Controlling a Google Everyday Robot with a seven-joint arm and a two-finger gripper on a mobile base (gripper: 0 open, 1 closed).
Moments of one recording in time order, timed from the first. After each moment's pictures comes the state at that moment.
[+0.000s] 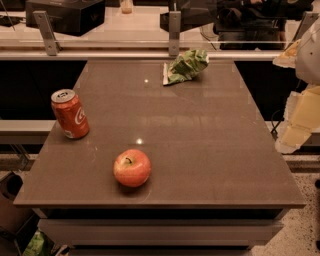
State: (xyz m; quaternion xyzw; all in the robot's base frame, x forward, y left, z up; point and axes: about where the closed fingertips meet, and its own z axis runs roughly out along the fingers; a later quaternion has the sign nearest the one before) arm 0.438 -0.213 0.989 -0.60 0.78 -0.05 0.18
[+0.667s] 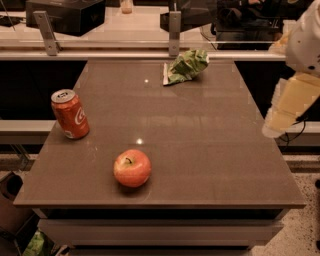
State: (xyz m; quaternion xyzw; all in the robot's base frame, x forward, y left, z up) arm 0.464 -0.208 0.997 -0.59 0.78 -0.07 0.20
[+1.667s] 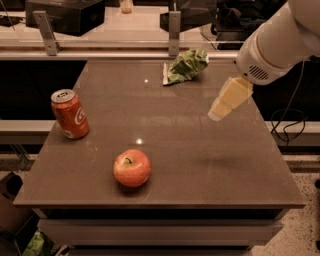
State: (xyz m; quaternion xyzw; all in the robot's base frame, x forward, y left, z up) arm 0.553 -0.160 0.955 -0.50 0.81 -0.06 0.31
